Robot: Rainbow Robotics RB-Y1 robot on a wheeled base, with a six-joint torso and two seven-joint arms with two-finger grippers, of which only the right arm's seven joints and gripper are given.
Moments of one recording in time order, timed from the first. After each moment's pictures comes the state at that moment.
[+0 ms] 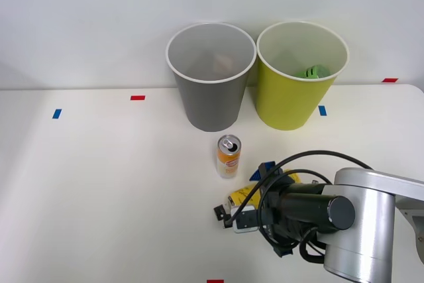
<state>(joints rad) -0.51 -0.88 1.02 -2.26 -0.41 1.20 2.00</state>
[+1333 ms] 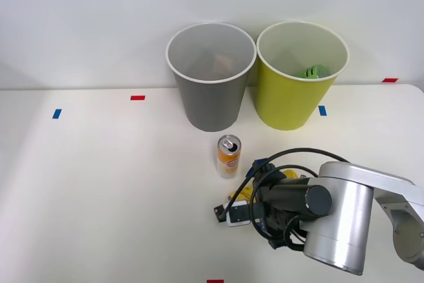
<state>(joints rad) -0.52 -0.80 1.00 -2.16 -0.40 1.23 2.08</state>
